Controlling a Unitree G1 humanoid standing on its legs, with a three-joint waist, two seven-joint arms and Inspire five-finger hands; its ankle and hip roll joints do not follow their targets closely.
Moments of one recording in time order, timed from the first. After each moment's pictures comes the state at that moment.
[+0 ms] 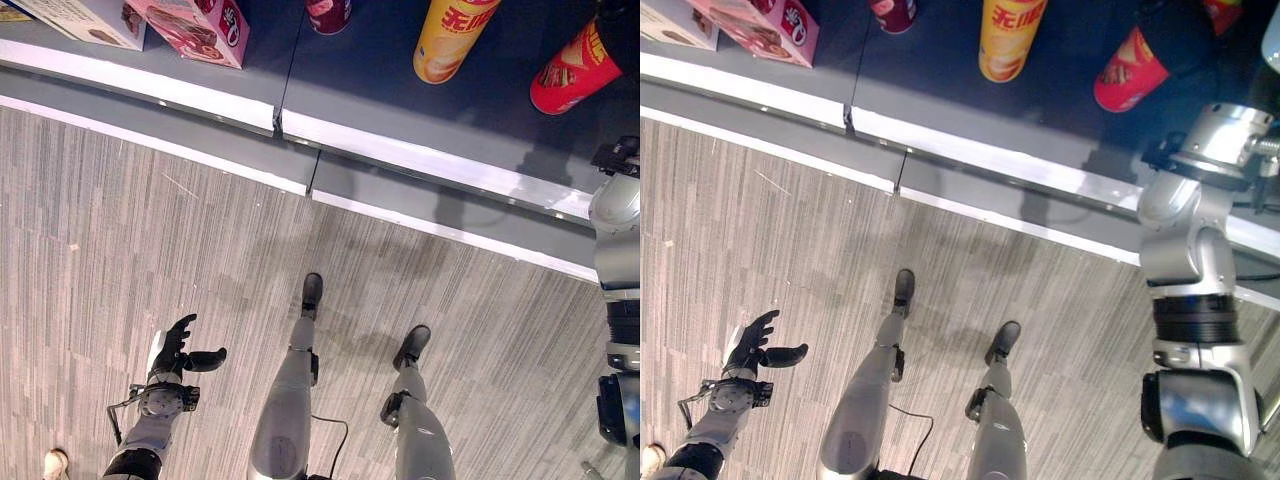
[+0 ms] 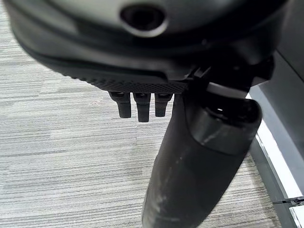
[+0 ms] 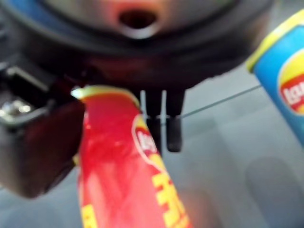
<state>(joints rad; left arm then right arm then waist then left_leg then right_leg) -0.13 0.46 -0.06 0.82 -0.06 -0.15 0.22 -0.79 -0.81 -0.04 0.18 -0.57 0.08 -0.72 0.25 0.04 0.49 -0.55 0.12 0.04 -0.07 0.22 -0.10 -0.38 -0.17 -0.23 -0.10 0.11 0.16</state>
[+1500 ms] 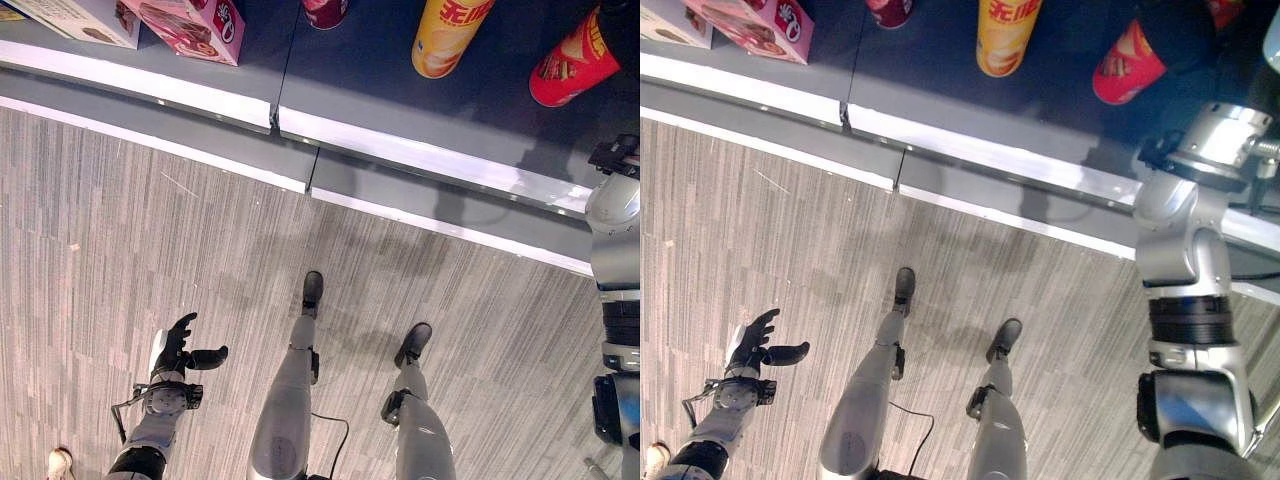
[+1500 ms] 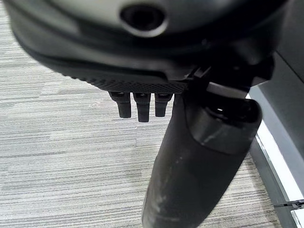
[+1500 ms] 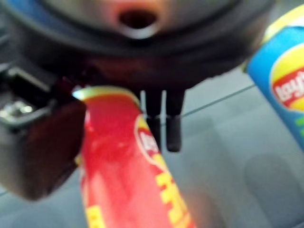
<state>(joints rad) -0.15 0.43 -0.06 0.83 -0.06 -0.15 0.25 -0.78 -0.77 -0.04 0.14 -0.57 0.08 -0.72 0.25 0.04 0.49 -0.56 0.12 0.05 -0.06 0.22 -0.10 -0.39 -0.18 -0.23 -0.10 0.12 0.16</state>
